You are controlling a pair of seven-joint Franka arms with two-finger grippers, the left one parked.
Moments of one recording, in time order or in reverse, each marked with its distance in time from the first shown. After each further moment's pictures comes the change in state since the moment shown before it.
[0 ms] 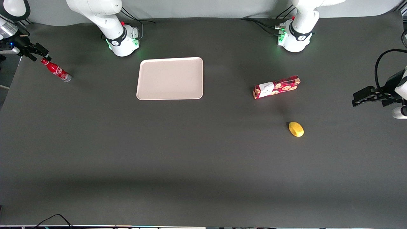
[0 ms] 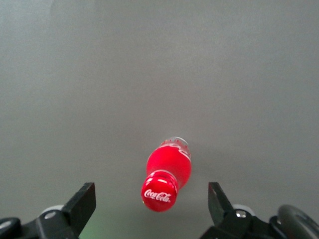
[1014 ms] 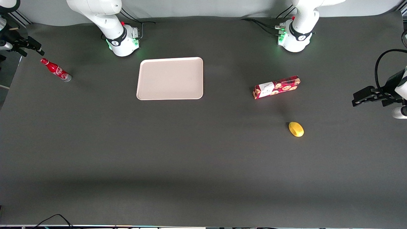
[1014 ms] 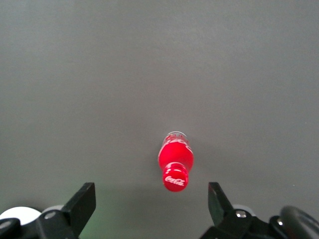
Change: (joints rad) arm -0.021 -0.049 0.191 0.074 0.009 -0.195 -0.004
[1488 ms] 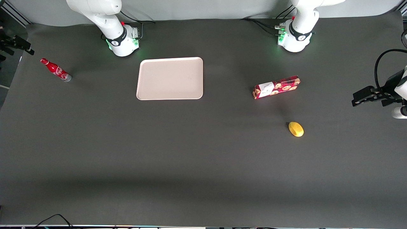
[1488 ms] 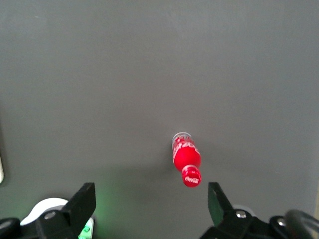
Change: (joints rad) arm -0.001 0.085 0.262 0.168 0.125 -0.199 0.111
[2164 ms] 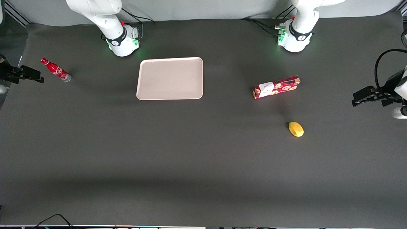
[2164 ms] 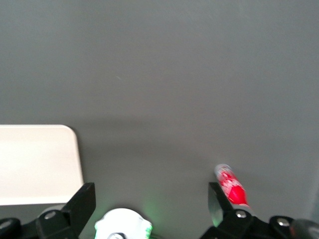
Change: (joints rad) arm 0.009 0.475 0.485 0.589 0.261 -0.312 0.262
